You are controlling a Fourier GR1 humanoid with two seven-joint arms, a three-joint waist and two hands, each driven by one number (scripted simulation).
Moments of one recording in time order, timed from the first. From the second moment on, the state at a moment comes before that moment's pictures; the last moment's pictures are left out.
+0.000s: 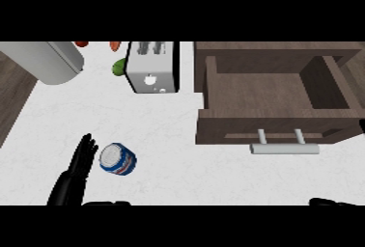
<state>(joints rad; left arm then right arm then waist) 0.27 0.01 0.00 -1.65 -0.06 -0.05 -0.14 0.18 -0.08 -0.21 -2.17 -0.11 0.06 0.18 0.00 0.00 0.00</state>
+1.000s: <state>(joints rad) 0.02 0.03 0.12 -1.11 -0.03 -0.01 -0.39 0.18 -0.09 -0.28 -2.23 -0.14 0.11 0.25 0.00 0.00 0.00</state>
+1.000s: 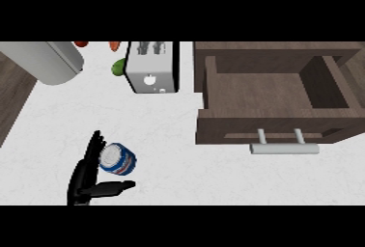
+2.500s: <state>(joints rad) -0.32 0.04 0.12 -0.64 0.00 -0.17 -0.61 0.11 -0.08 -0.32 -2.23 -0.12 0.11 0.28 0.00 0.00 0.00</state>
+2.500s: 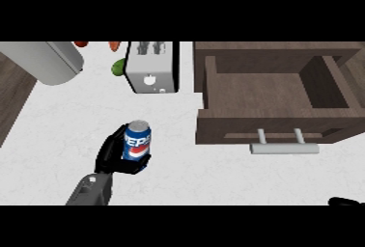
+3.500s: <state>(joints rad) -0.65 0.01 0.15 -0.68 0.09 0.03 -0.39 0.09 -0.10 -0.33 -2.24 -0.10 0.10 0.30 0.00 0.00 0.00</state>
